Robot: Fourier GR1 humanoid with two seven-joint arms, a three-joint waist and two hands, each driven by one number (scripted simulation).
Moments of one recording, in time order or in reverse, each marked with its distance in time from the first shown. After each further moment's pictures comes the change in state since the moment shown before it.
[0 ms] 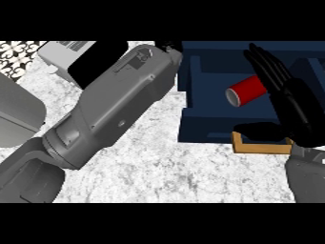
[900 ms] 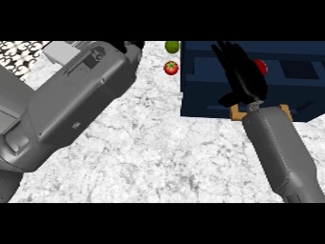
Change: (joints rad) left arm 0.138 0.197 -0.007 -0.264 -0.089 0.025 0.157; right arm -0.335 0.009 0.010 0.806 0.323 -0.421 -0.058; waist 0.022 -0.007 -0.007
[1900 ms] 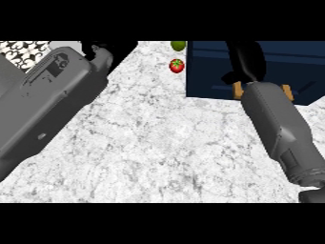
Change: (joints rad) left arm 0.112 0.138 0.016 -0.227 -0.063 0.000 0.111; right arm -0.323 -0.039 -0.150 0.569 0.069 -0.397 -0.013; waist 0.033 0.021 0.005
